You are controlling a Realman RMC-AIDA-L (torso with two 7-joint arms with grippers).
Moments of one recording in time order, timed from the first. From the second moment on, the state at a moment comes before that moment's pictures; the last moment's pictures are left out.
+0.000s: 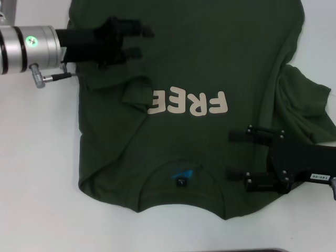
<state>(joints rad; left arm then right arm) -0.78 -2.08 -2.59 -0.49 -1.00 1.31 -2.58 0.37 2.08 -0.46 -0.40 -2.18 -1.84 1.01</state>
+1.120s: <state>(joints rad) -0.66 -2.02 -2.35 -0.59 -0.94 1.18 -2.74 0.37 2.08 -0.46 -0.40 -2.18 -1.81 1.04</state>
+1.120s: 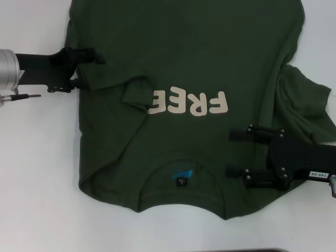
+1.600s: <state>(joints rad) -0.68 -2.03 -2.33 -0.57 -0.93 1.12 -2.75 0.37 2.08 -0.46 -0.40 -2.18 -1.81 1.04</state>
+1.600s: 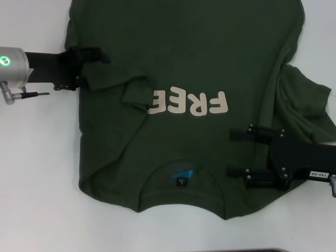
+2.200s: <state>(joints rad) -0.69 -2.03 -2.42 -0.57 -1.22 1.29 -2.60 0.37 2.08 -0.46 -0.40 -2.18 -1.81 1.04</state>
